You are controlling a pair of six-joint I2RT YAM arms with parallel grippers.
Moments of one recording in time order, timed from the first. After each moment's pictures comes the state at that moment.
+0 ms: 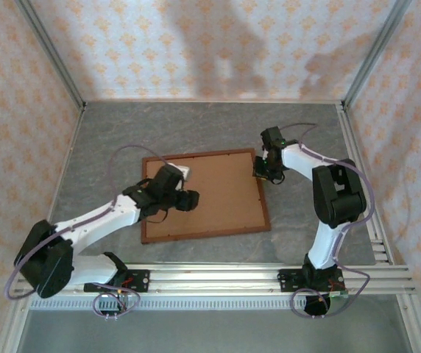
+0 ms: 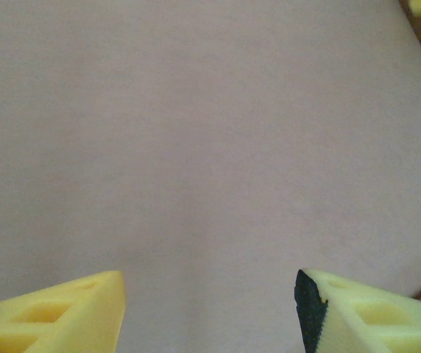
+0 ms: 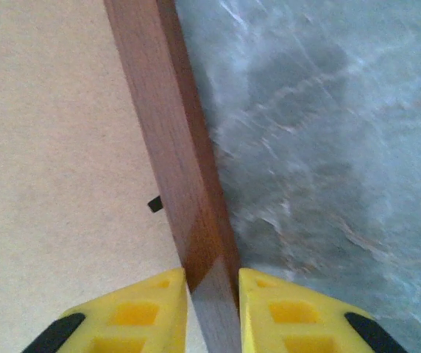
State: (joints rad) left arm -0.66 1.29 0.75 -0.37 0.00 -0.38; right arm 0.29 1.85 1.22 -0.62 -0.17 0.48
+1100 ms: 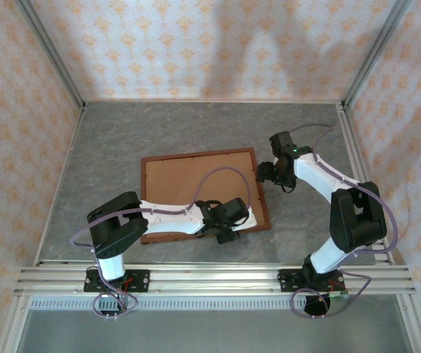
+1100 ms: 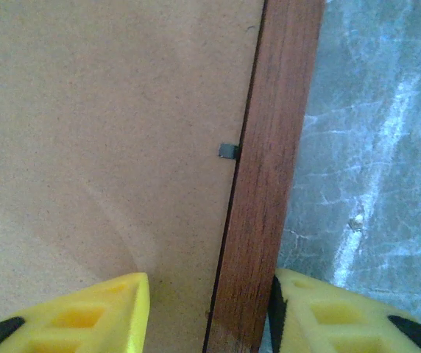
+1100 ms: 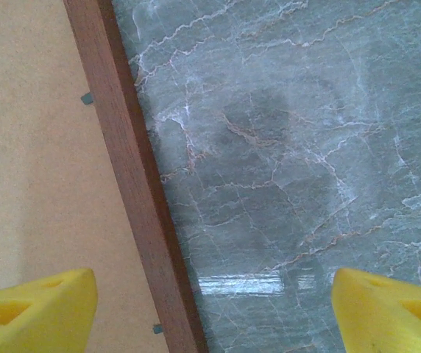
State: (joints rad) left arm -1.09 1.80 1.04 -0.36 -0.08 0.17; right arm 0.28 1.60 1.07 -0.73 -0.03 0.43
